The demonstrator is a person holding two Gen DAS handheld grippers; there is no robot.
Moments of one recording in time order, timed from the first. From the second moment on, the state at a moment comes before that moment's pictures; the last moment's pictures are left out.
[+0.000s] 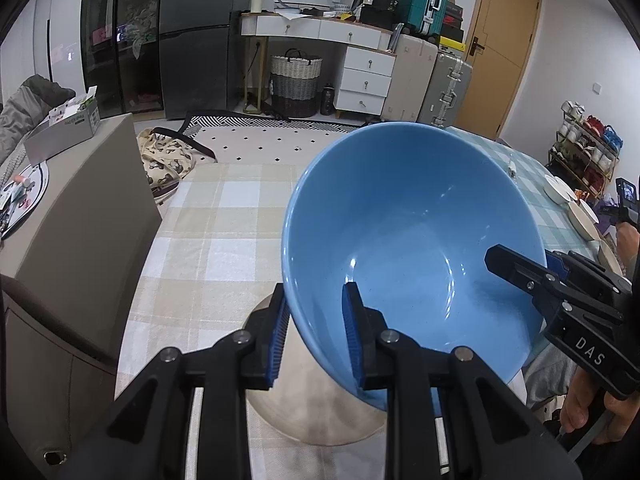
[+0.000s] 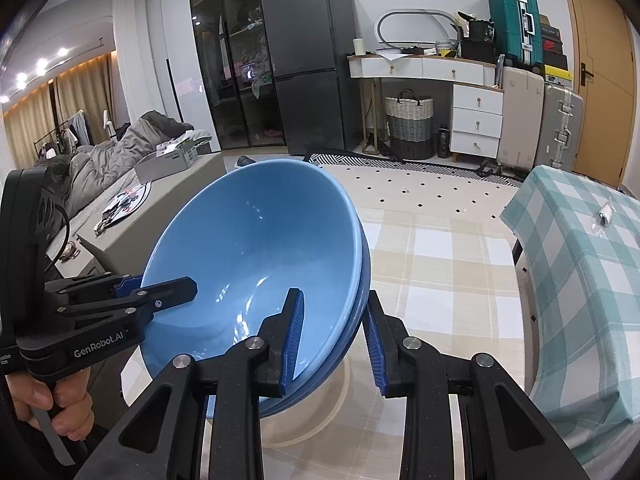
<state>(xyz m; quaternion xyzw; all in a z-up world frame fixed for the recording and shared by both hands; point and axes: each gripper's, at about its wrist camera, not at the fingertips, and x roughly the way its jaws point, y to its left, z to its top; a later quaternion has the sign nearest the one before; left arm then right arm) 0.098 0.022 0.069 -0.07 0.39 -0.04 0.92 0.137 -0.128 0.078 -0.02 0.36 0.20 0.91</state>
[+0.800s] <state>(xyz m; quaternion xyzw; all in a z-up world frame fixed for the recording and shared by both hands) 0.082 0.052 0.049 -0.07 0.41 -0.01 0.91 0.138 -0.084 0.061 -0.05 0.38 0.24 0.89</state>
